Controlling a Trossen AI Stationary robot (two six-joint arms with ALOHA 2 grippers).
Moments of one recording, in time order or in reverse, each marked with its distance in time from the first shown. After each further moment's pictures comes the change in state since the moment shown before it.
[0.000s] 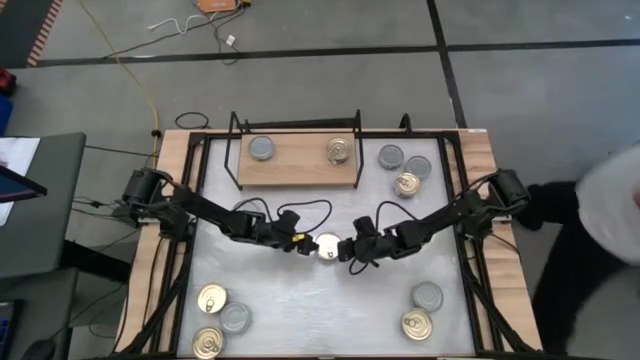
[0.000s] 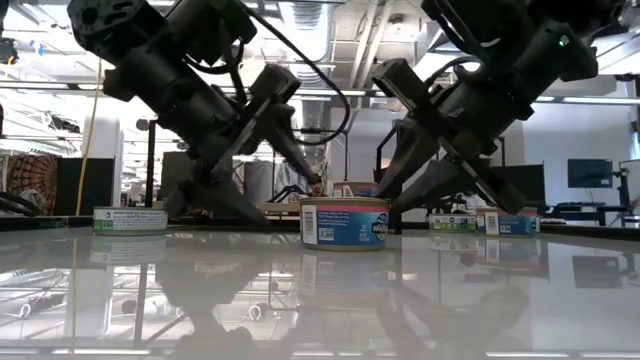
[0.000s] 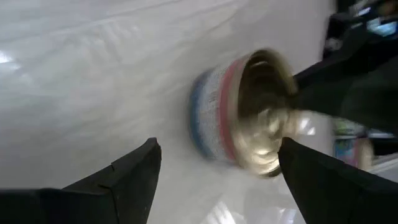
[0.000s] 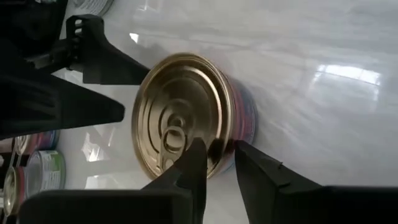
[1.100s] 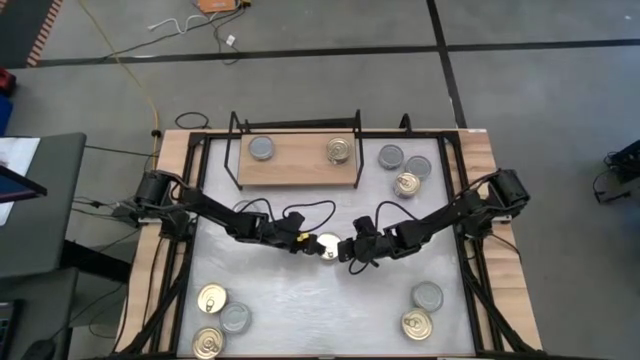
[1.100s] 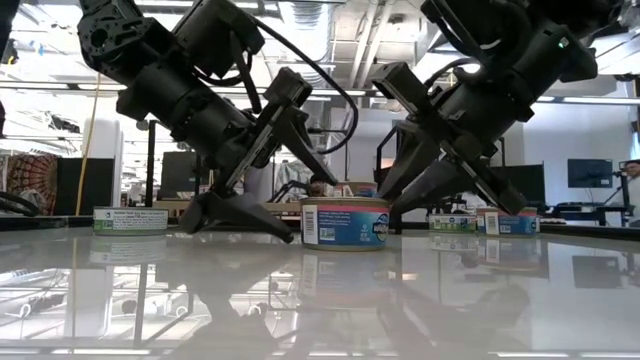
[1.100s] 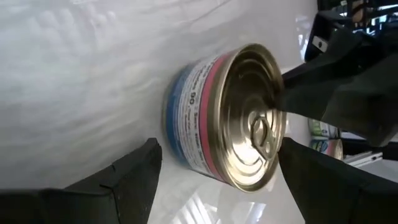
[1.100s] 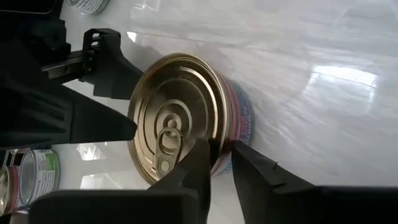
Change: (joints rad) left arm 0.019 0.080 0.000 0.143 0.068 -0.053; right arm -0.006 0.003 0.000 -0.012 -0.004 -0.009
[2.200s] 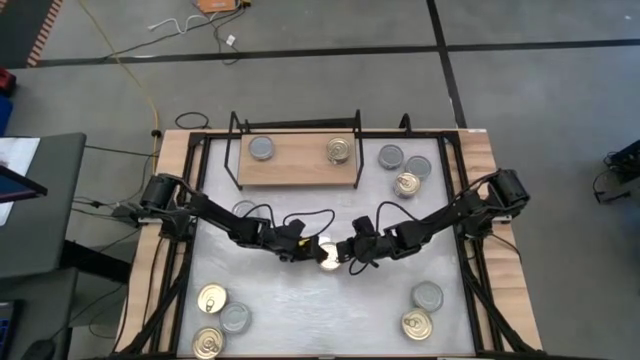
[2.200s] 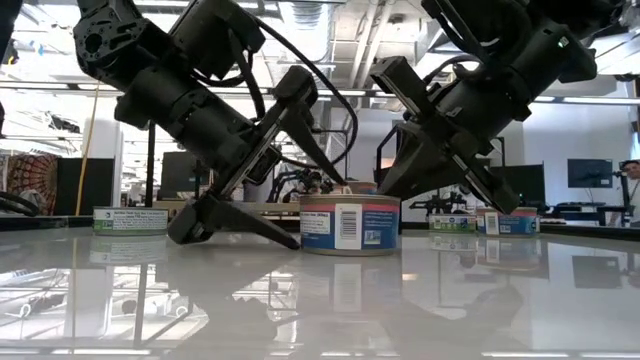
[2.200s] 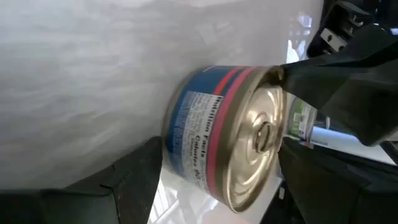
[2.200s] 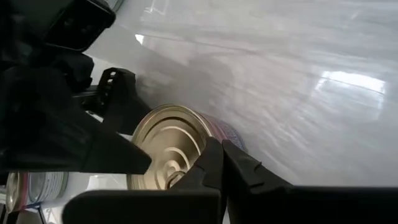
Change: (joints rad) left arm -0.039 0.069 0.015 0.069 0.058 -0.263; right arm 0.001 0.007 -0.001 0.029 0.003 -0.010
